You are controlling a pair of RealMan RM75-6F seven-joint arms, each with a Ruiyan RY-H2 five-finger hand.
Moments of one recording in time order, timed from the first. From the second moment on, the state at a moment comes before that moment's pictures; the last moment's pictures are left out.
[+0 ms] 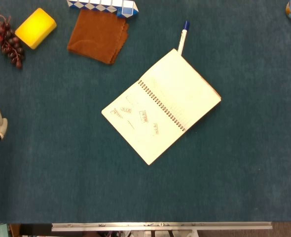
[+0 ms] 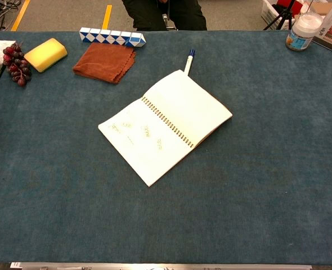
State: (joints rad) left arm -0.18 -1.25 0.01 -1.59 1.37 1.52 -0.01; right arm 0.01 -1.15 0.11 -1.54 -1.46 1.56 -0.01
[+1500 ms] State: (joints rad) left arm -0.17 -1.18 -0.03 -1.63 1.48 1.46 -0.02; right arm 0.36 -1.17 0.07 -1.63 -1.67 1.12 -0.20
